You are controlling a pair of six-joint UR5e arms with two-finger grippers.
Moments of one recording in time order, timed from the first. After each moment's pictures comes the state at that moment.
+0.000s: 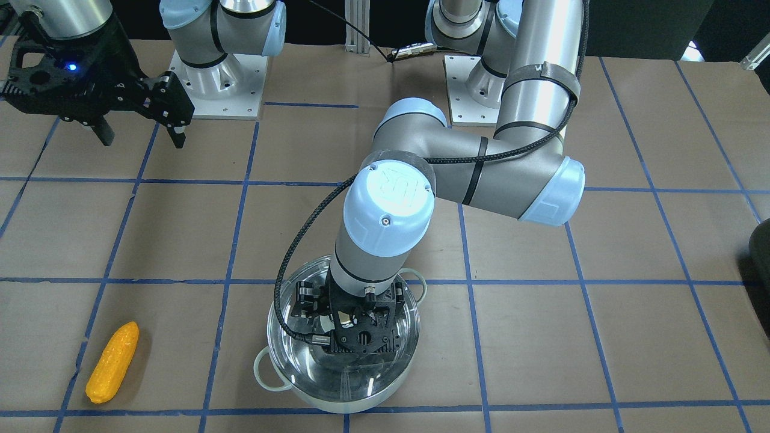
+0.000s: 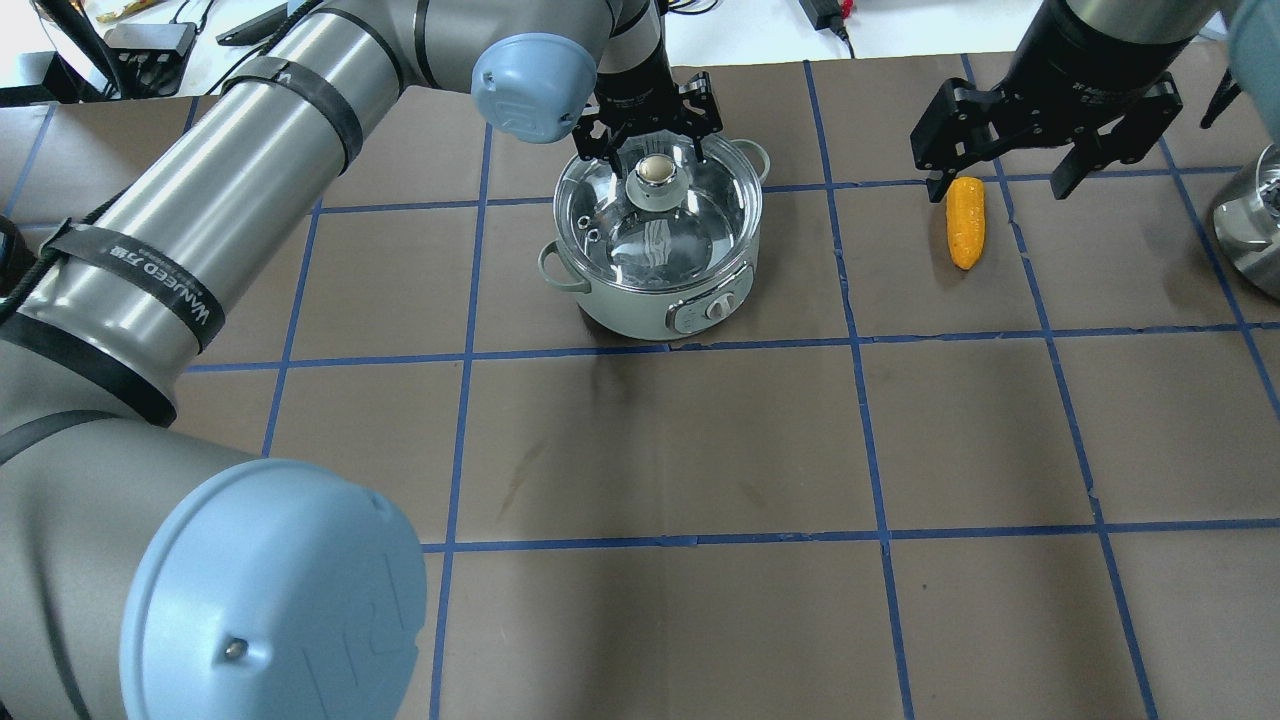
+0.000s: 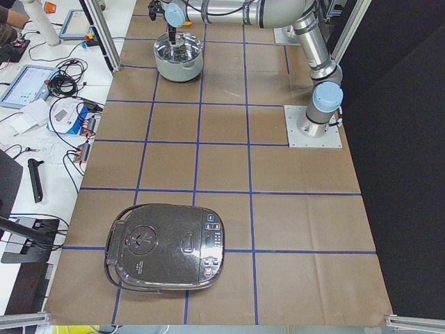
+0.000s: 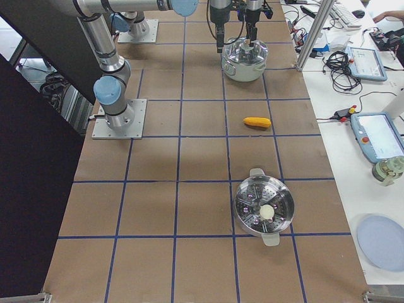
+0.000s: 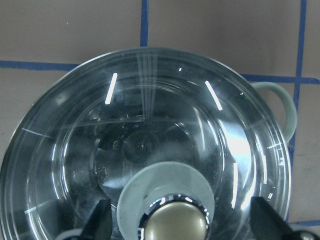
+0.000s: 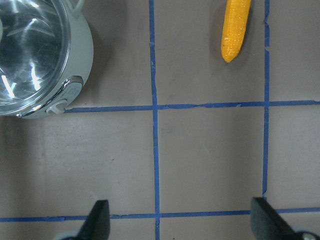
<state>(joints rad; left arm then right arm) -1.87 -2.21 -1.12 -1.28 1.42 -0.36 1.50 -1.59 1.53 -1.57 -1.57 -0.05</state>
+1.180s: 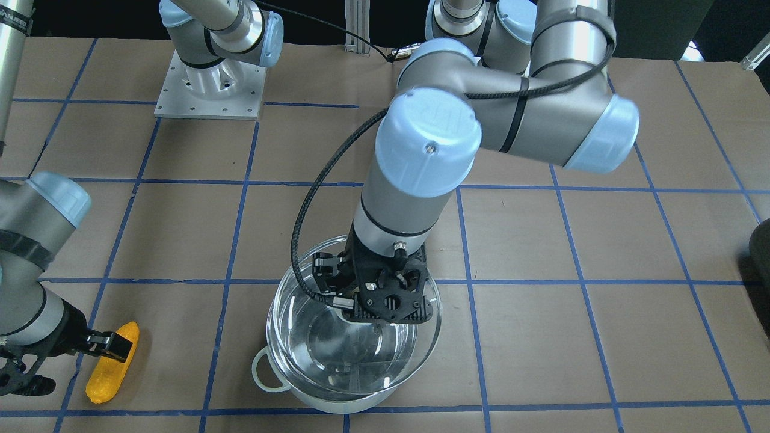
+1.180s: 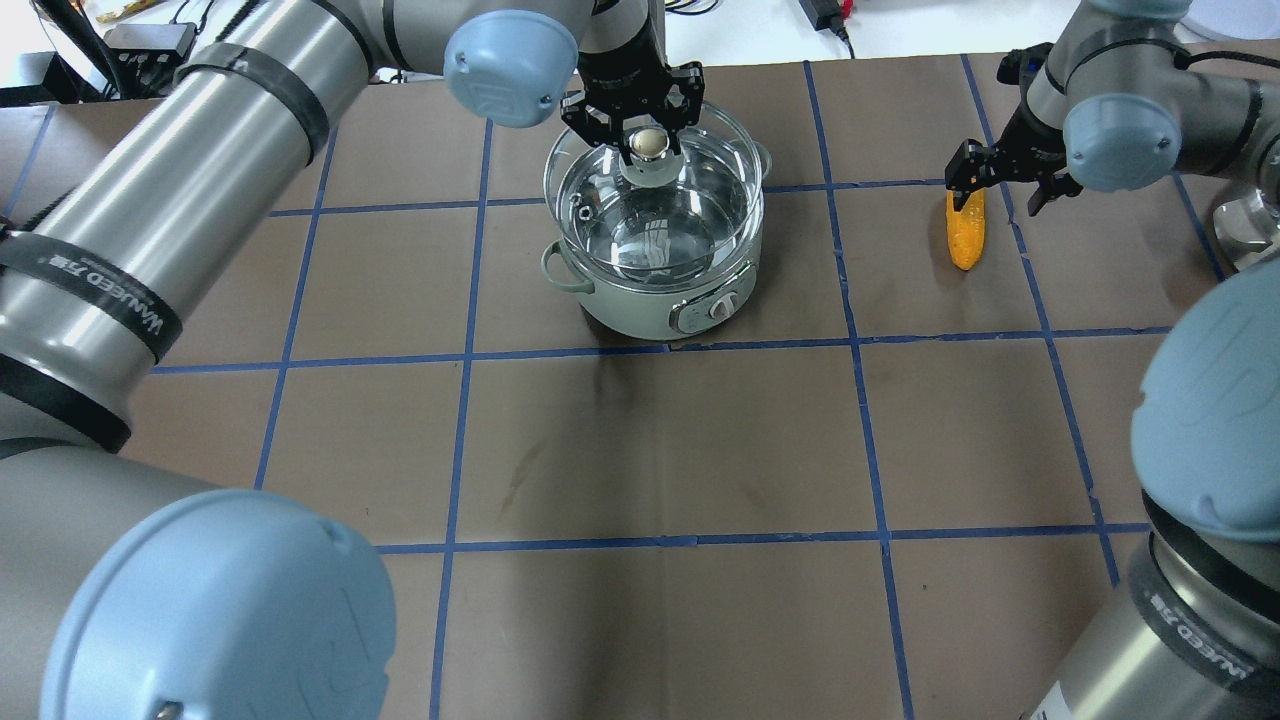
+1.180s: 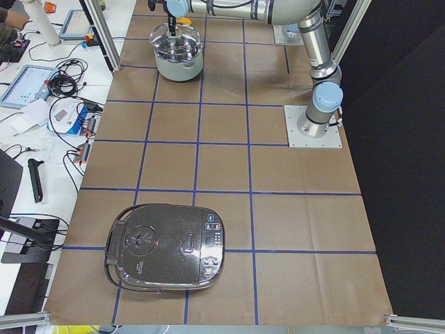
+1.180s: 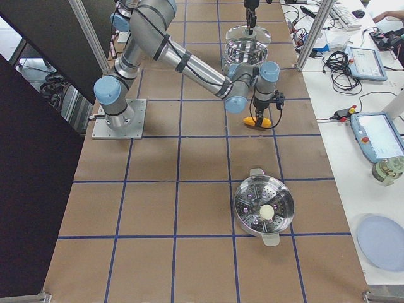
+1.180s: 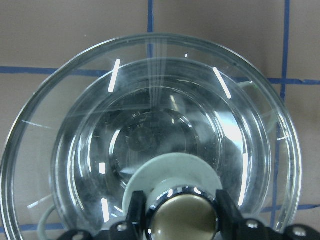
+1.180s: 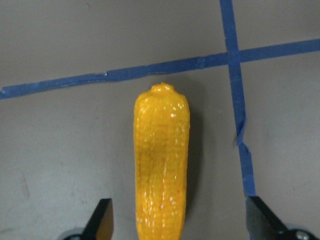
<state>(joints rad) -1.81 -2.09 -1.08 -1.41 1.44 -0.26 1.31 -0.95 1.50 -2.20 -1.55 -0.12</state>
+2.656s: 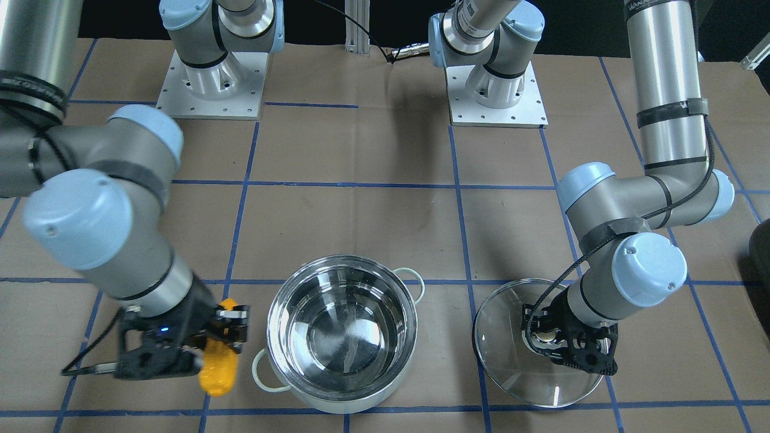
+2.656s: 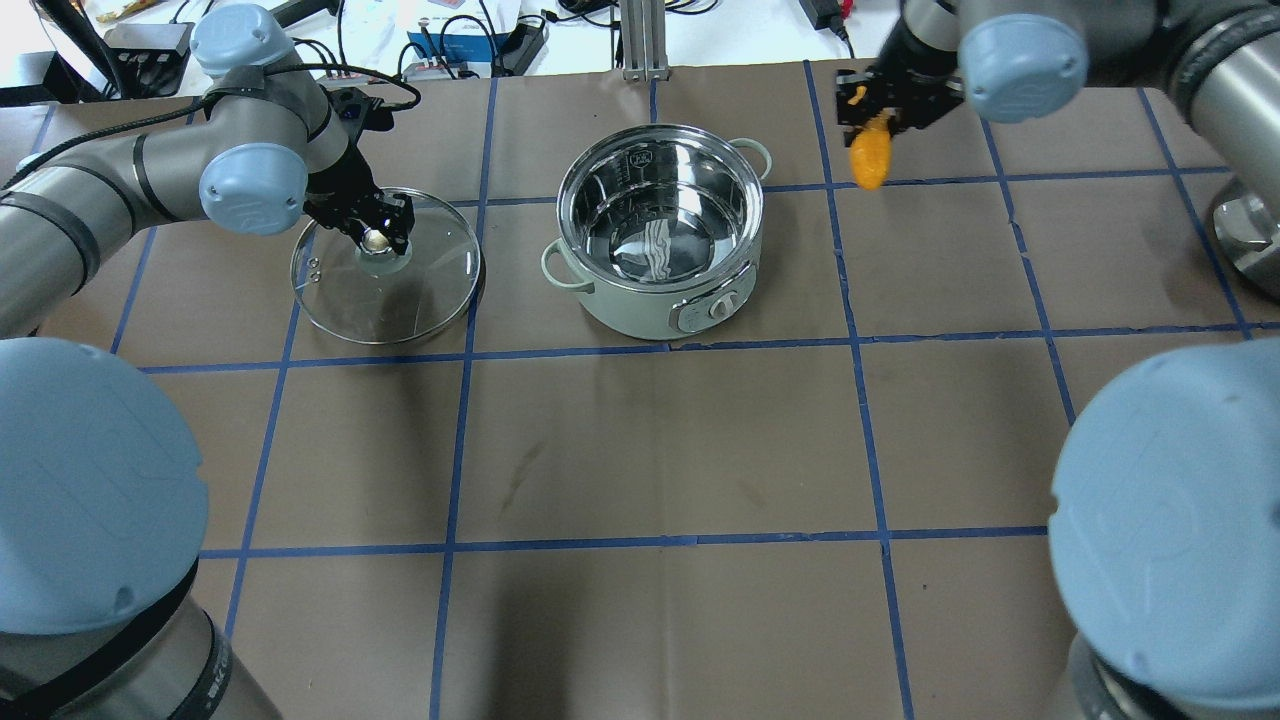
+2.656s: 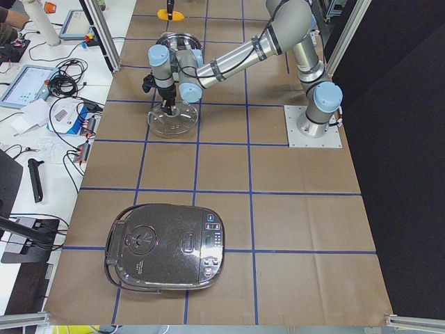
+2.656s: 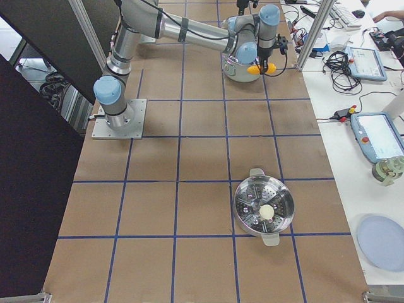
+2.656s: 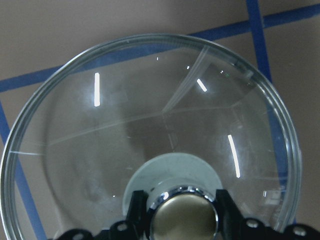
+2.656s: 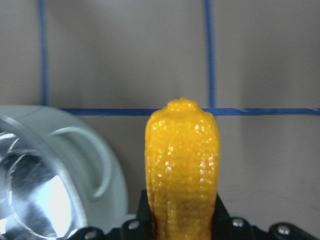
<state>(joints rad) -1.42 -2.13 -1.53 -1.05 1.56 0.37 1.67 -1.06 1.30 -1.99 -1.45 0.01</state>
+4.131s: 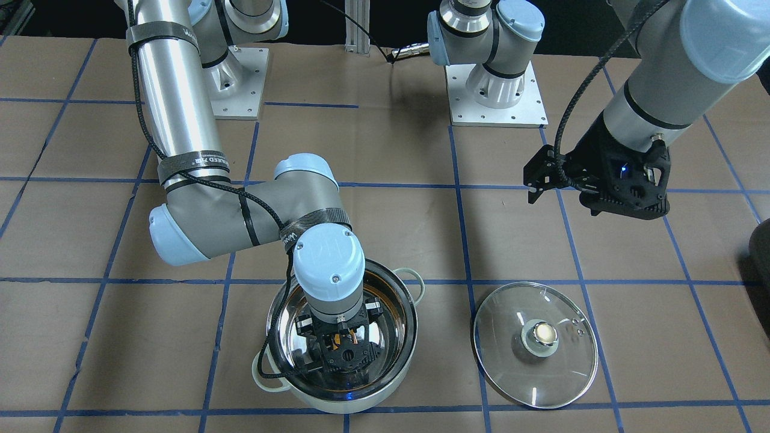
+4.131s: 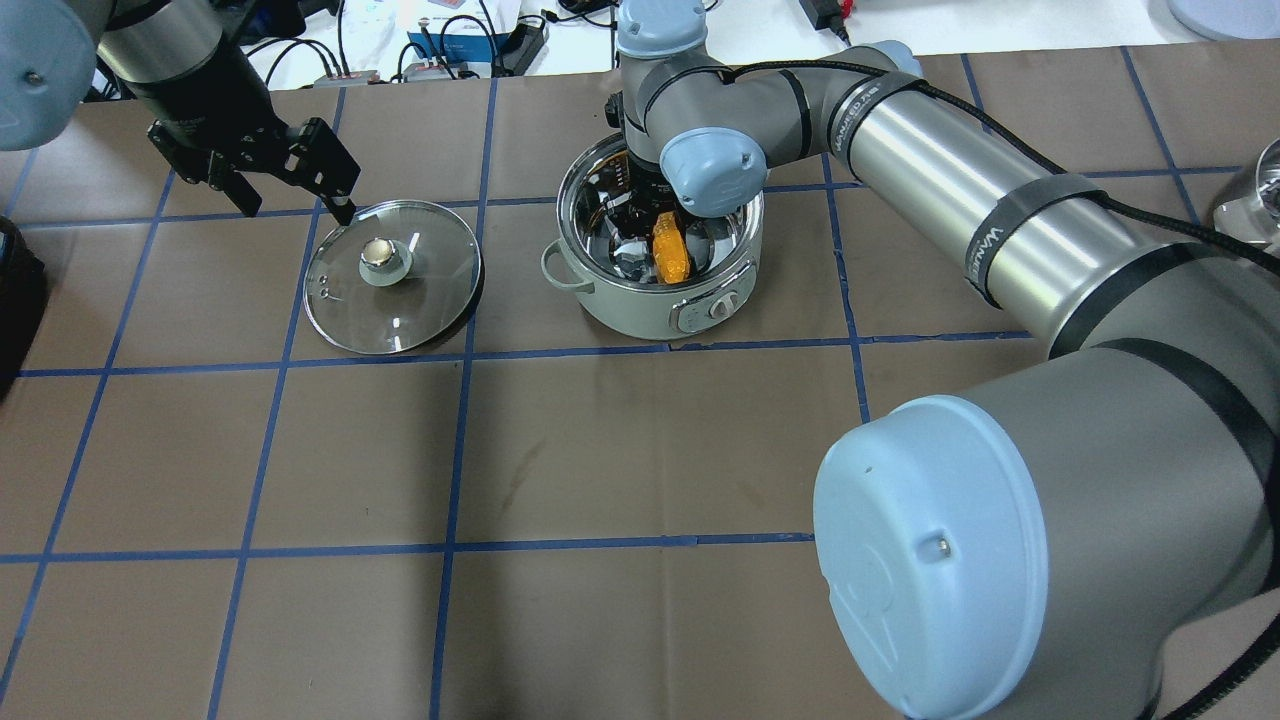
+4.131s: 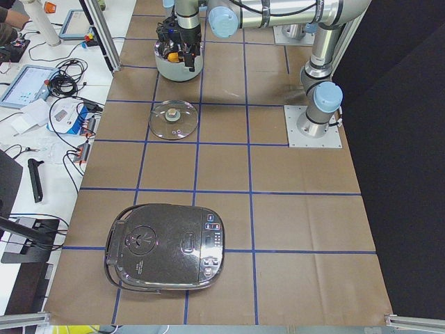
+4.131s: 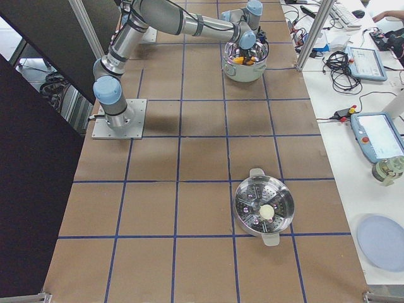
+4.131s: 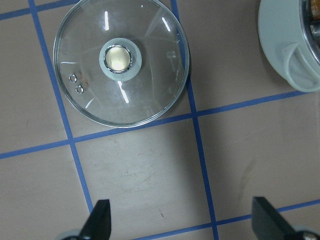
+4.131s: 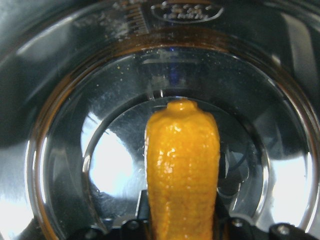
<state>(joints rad) -1.45 -1.71 -1.47 -1.58 1.55 0.31 1.88 -0.86 1.22 -1.95 -1.56 0.07</state>
